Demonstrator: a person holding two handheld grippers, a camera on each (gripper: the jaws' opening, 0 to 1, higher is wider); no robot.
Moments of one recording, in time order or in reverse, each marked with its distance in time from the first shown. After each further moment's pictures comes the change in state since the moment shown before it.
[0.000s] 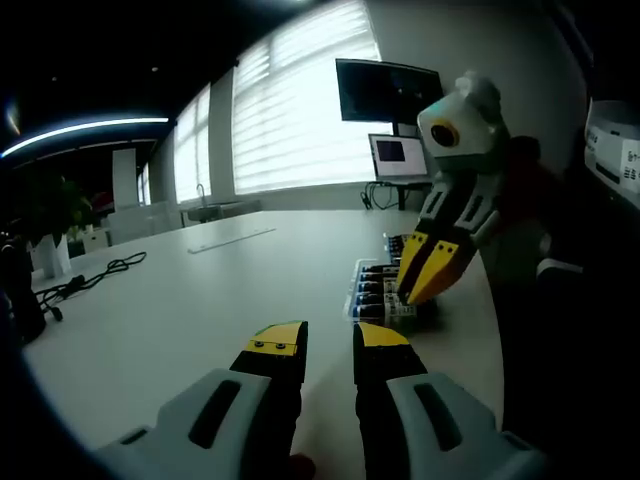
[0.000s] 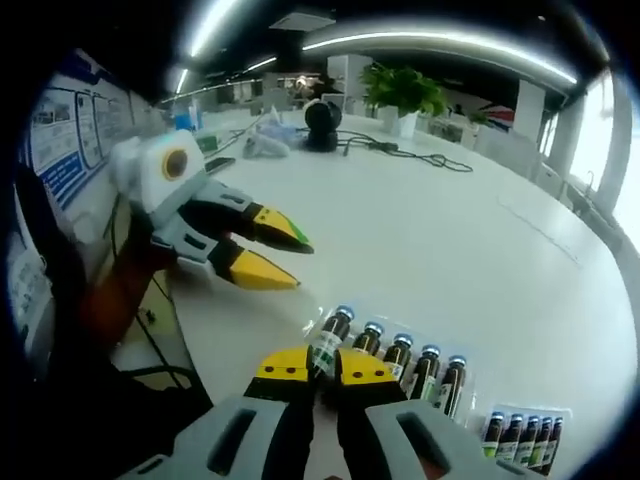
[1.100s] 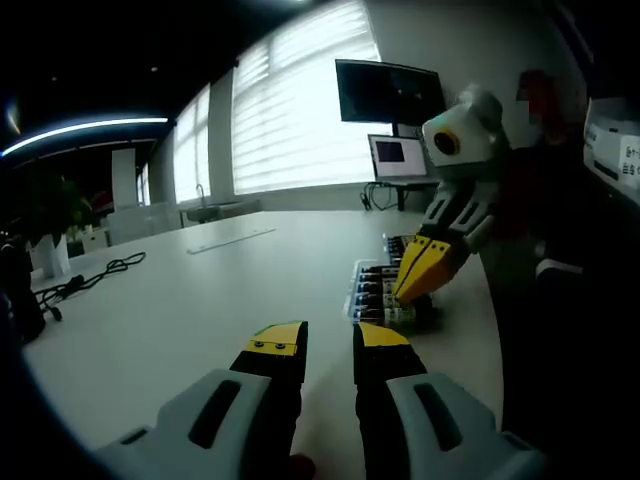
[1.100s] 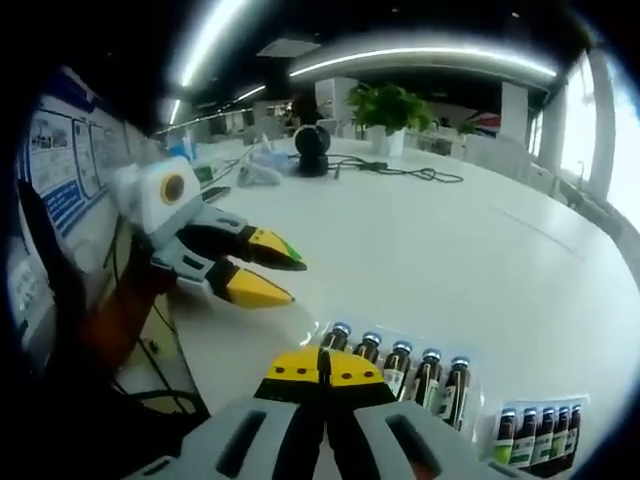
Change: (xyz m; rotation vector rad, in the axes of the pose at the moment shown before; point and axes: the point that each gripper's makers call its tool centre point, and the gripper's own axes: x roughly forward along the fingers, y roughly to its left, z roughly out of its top) left arm 0.000 -0.005 -0.001 -0.001 -0.005 -0.004; right arm -0.009 -0.004 0.004 0.052 -0.153 -0.011
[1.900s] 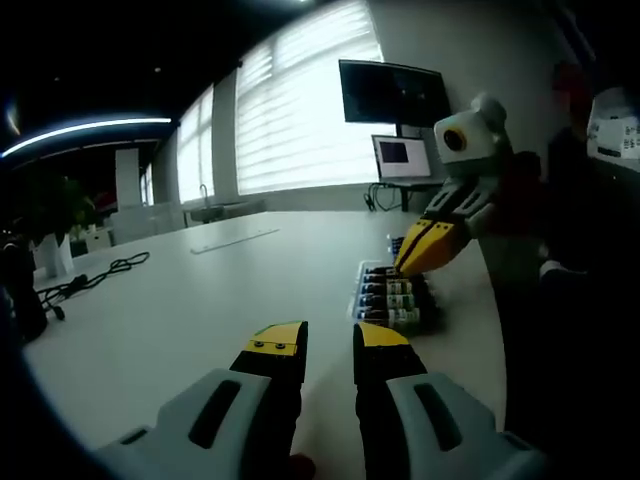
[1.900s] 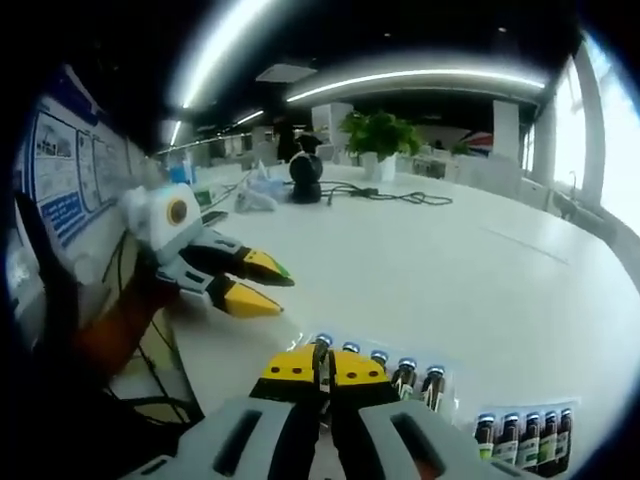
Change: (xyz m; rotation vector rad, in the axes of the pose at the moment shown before) left arm -0.001 0.007 0.001 -0.001 0.001 0.020; right arm -0.011 -0.014 0.013 0.000 -0.099 -0.004
